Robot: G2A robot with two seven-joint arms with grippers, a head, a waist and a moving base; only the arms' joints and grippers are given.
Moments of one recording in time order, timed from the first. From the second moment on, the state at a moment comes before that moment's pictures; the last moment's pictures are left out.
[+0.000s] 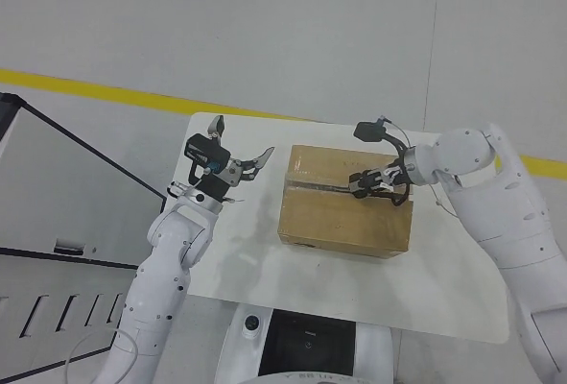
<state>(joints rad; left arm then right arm) 1.46 -1.33 -1.41 -1.77 1.56 -0.25 0.18 -0.76 -1.09 1.00 -1.36 -0.25 -0.04 1.40</state>
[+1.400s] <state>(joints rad) 1.46 -1.33 -1.41 -1.77 1.56 -0.25 0.18 -1.07 -0.97 1.48 -1.60 -0.07 -0.04 1.28</state>
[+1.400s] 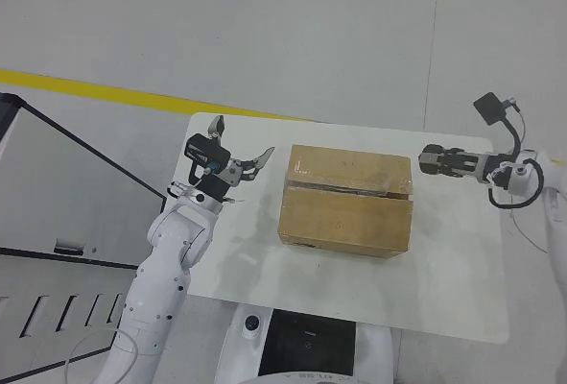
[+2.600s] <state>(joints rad) 1.46 -1.33 -1.41 -1.77 1.56 -0.25 0.18 -1.01 -0.96 1.29 -1.53 -0.22 0.09 1.26</state>
